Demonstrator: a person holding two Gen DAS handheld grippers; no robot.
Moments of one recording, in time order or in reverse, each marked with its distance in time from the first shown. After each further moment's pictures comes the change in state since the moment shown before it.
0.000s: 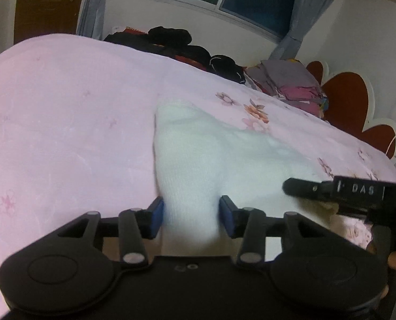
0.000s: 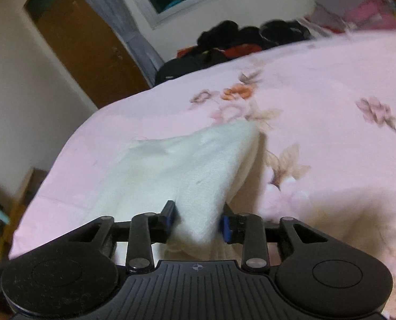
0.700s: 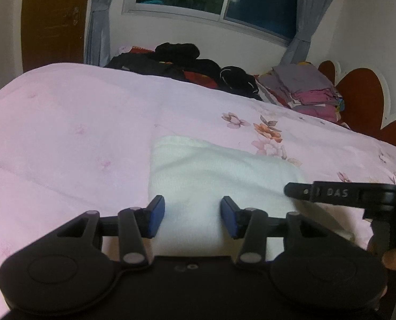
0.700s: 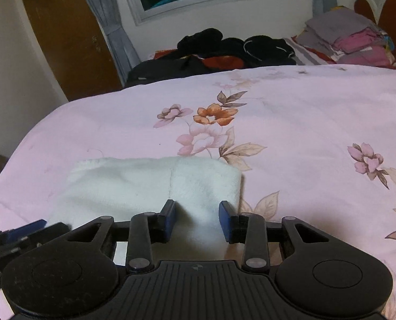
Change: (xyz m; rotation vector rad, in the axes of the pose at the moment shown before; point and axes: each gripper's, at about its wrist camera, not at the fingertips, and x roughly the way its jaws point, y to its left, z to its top) left arm 0.019 -0.018 0.025 0.051 -0.057 0.111; right arm 0.042 0.011 0.029 -0.148 -0.021 -0.190
